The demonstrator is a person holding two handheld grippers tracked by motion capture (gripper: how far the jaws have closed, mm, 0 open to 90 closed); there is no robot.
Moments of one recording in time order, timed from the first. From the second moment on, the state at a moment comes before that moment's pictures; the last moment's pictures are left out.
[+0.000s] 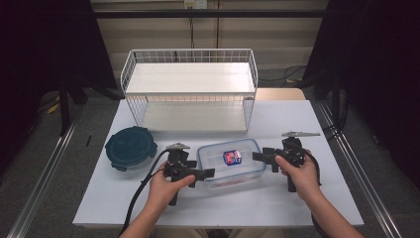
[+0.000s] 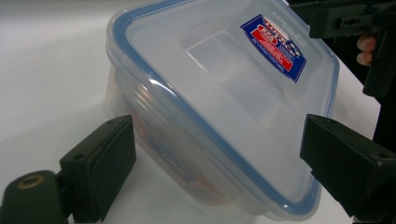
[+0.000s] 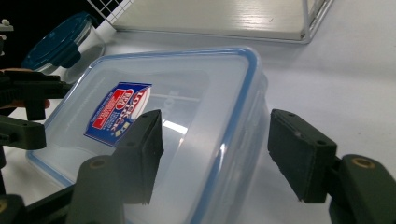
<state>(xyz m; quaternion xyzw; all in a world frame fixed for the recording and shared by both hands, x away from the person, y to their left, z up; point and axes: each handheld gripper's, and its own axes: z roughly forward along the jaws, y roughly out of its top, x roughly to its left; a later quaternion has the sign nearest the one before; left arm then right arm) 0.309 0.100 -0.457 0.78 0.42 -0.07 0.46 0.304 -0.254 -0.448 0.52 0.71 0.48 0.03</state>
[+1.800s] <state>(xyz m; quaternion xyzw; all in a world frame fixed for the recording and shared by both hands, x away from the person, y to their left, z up) 0.300 0.113 -0.463 0.65 0.58 -0.18 0.47 0.284 -0.260 -0.465 0.64 0.58 0.50 -0.09</state>
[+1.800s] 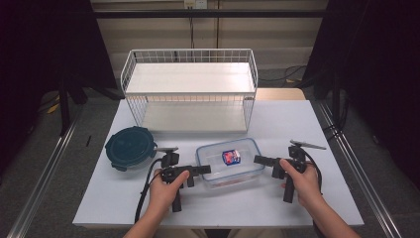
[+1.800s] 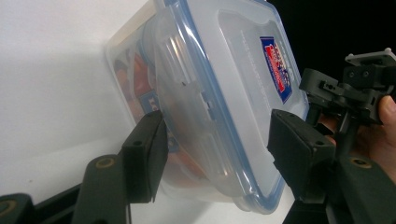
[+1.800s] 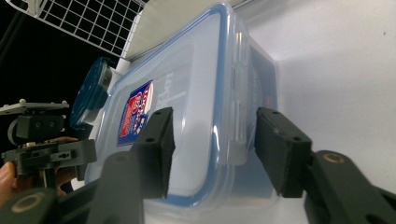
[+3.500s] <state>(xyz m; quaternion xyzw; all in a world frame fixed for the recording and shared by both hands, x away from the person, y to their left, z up) 0.309 0.148 -0.451 0.59 0.61 -0.12 0.51 0.292 -0.242 -0.465 0.61 0.55 0.55 -0.12</state>
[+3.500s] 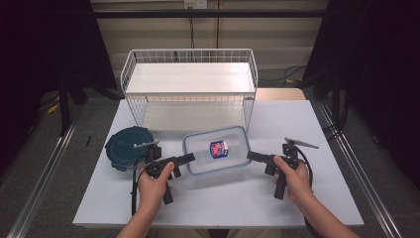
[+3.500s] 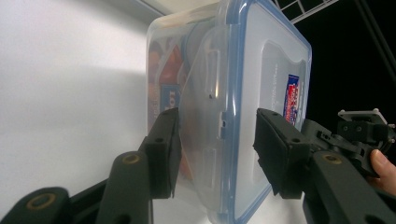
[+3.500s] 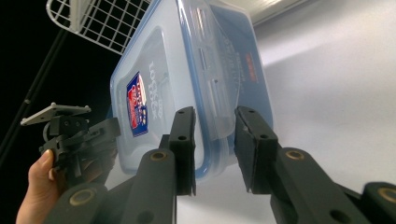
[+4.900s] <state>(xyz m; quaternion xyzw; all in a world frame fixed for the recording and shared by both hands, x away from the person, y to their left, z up) 0.302 0.183 -0.385 0.58 0.56 -0.06 0.59 0.292 -0.214 -0.413 0.52 0.55 0.65 -0.07</state>
